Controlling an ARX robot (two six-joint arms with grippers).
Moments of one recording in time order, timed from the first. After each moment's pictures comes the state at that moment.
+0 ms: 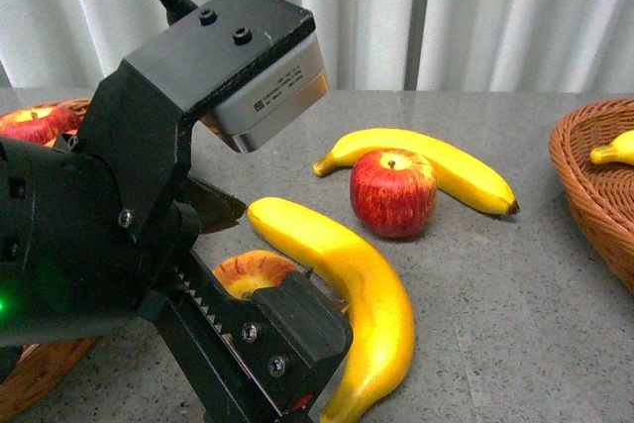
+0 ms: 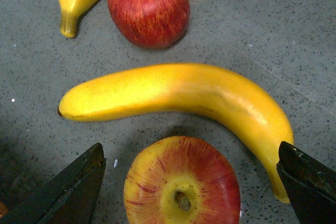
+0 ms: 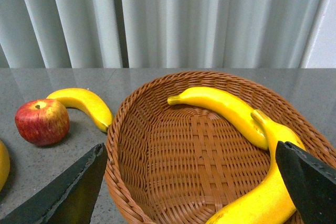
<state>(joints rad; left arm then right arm) -0.51 1.37 0.65 0.08 0.14 0.30 0.00 0.00 0.01 0.00 0.00 0.00</state>
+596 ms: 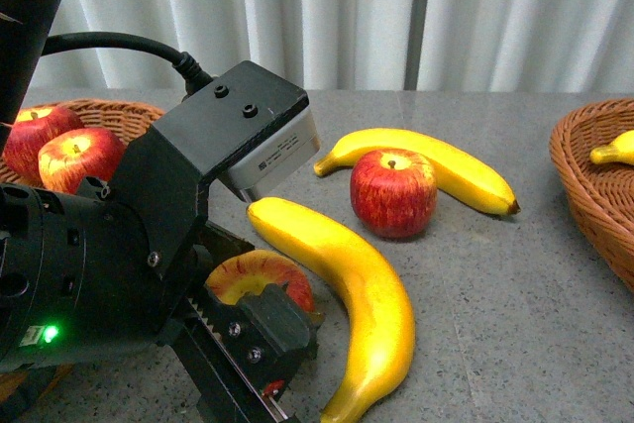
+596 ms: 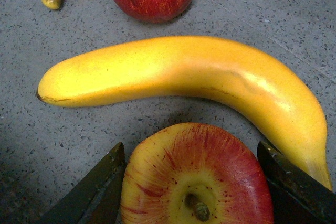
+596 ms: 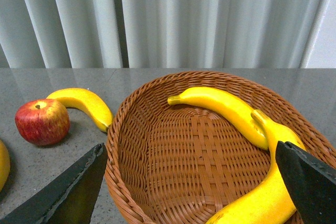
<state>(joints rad) -0.48 1.47 0.64 0.13 0.17 0.31 0.00 0.00 0.01 0.00 0.00 0.00</state>
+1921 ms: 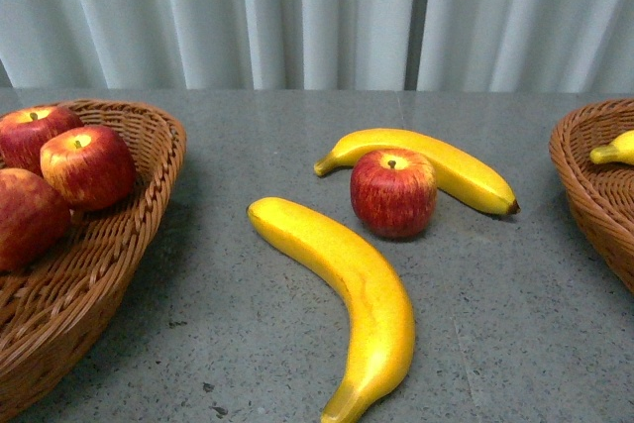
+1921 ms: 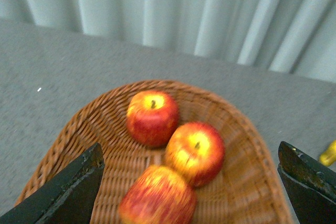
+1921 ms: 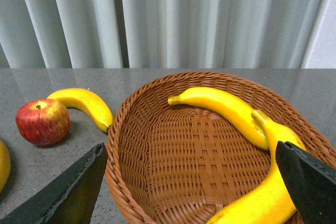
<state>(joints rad) -0.21 1.03 0.48 0.35 -0.37 -0.17 0.00 0.00 0.01 0.00 0.00 0.00</state>
